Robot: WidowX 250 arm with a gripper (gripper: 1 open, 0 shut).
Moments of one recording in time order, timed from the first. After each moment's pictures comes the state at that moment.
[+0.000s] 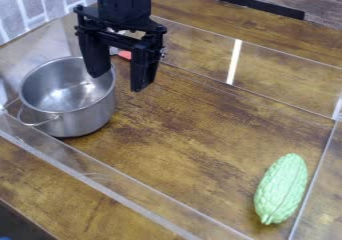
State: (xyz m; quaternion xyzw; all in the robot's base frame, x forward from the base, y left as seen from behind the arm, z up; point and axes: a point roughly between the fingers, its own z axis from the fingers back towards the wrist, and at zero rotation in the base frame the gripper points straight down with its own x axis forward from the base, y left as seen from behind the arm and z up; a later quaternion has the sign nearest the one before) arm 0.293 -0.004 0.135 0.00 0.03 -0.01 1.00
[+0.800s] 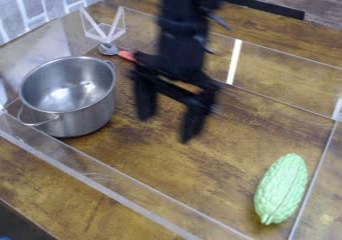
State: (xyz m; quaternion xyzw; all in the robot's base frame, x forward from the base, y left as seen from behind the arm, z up) arm 0.284 -0.093 0.097 0.00 0.09 -0.11 0.99
